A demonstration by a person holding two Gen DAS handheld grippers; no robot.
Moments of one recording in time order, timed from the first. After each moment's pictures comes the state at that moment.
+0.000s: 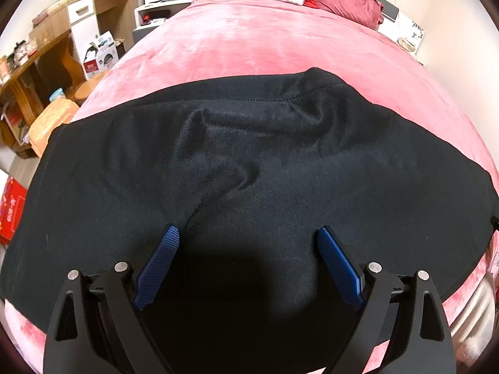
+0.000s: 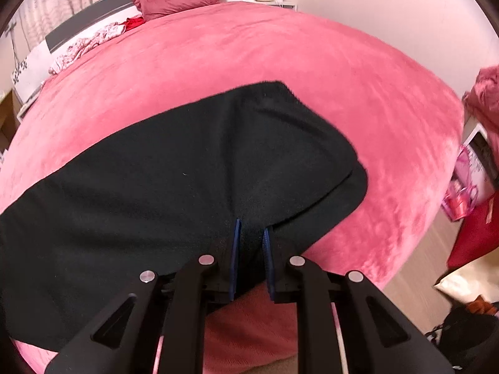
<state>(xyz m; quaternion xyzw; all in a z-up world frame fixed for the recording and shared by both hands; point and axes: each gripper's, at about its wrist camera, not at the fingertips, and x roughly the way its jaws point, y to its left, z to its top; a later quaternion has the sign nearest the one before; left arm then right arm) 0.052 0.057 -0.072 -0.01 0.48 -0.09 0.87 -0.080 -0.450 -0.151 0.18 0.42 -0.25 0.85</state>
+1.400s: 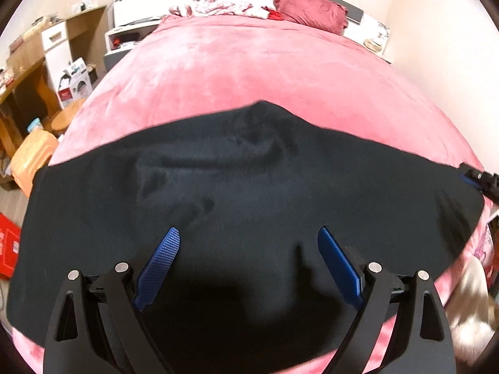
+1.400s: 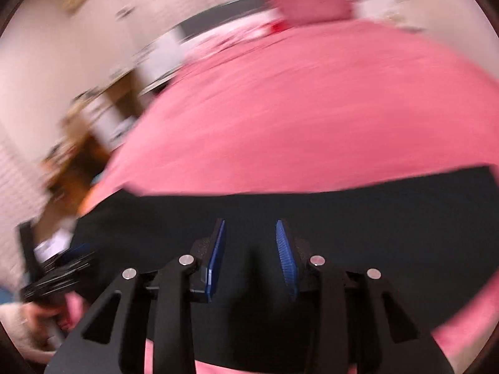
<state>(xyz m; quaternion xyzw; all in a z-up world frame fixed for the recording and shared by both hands) 0.053 0.036 -0.046 0.01 0.44 -0.15 0.88 0.003 -0.274 -0.096 0.17 0.38 0.08 0.91</state>
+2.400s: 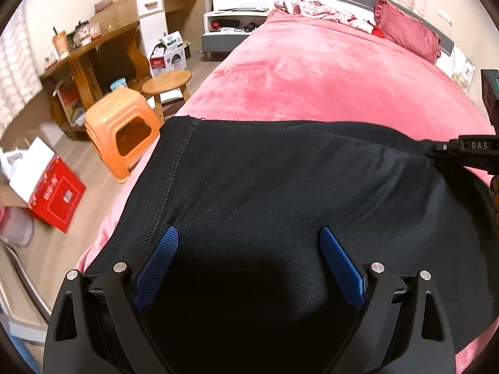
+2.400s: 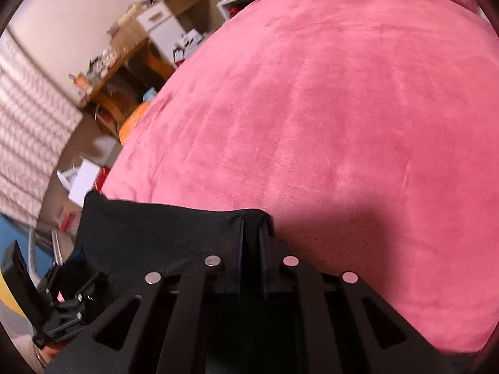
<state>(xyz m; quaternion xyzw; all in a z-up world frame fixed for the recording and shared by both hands) 0.072 0.170 -0.077 -0.02 0.45 0.05 0.89 0.212 -0.087 -0.151 0.10 0.49 0.22 0.84</state>
